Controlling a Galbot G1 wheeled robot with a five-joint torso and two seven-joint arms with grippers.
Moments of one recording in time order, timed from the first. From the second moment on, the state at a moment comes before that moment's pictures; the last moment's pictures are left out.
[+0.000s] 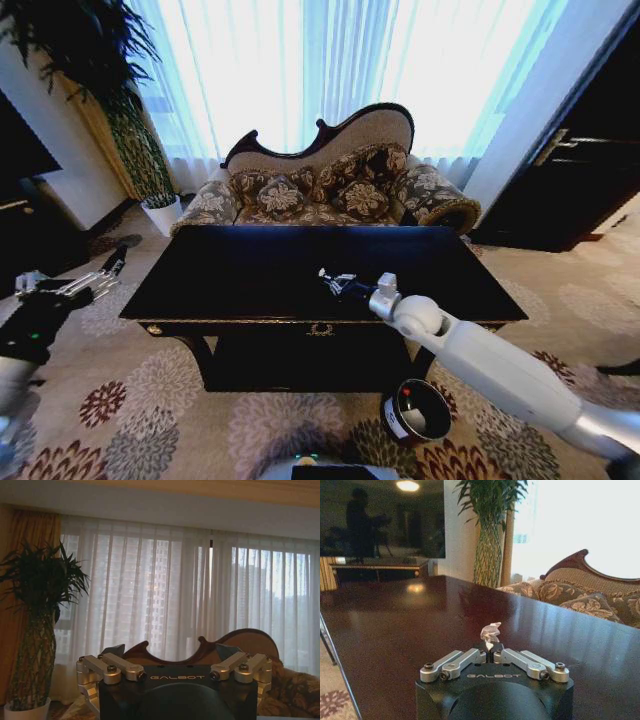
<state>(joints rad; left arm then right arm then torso) 1.74 -1.10 -1.43 -2.48 -1.05 0.27 0.12 -0.64 0.65 -0.20 1.90 0.87 -0.17 -0.14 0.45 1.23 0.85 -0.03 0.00</state>
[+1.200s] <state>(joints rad) 1.65 -1.15 -1.34 -2.45 -1.06 0.25 0.12 -1.48 0.71 0.57 2.03 0.94 0.07 -0.33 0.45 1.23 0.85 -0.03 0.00</state>
